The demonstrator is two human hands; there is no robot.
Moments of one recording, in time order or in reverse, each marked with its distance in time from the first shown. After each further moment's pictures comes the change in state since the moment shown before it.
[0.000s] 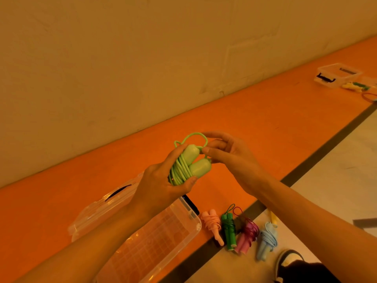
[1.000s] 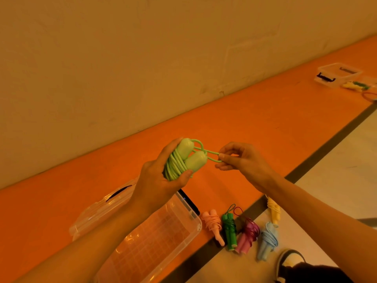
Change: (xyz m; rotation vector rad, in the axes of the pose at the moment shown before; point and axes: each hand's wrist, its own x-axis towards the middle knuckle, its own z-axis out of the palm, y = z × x) left_hand 0.005 0.004 -0.005 -0.061 0.079 -0.017; right_hand 0.007 0.033 -0.043 -0.085 0.057 0.121
